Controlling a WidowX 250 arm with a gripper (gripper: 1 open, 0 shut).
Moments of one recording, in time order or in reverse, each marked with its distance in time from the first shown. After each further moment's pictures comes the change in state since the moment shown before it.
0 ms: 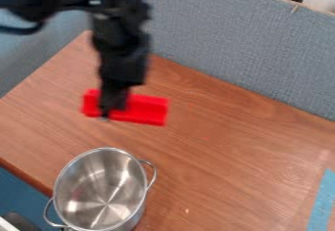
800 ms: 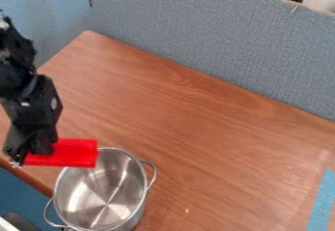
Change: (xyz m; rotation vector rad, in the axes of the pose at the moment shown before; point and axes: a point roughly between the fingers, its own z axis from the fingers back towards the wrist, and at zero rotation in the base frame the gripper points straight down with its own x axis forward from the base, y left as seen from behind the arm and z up) arm -0.069 -0.047 -0.031 -0.149 -0.080 0.070
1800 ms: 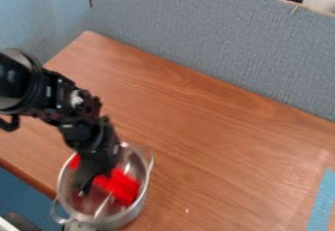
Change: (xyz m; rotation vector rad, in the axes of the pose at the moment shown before) arm 0.055 0.008 -0.104 0.157 -0.029 -0.269
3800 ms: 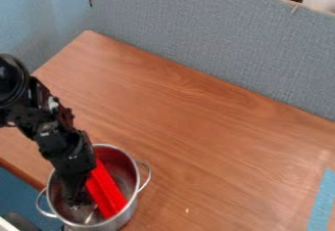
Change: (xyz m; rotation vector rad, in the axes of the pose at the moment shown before) arm -0.031 -0.025 -0.002 -0.176 0.013 0.614
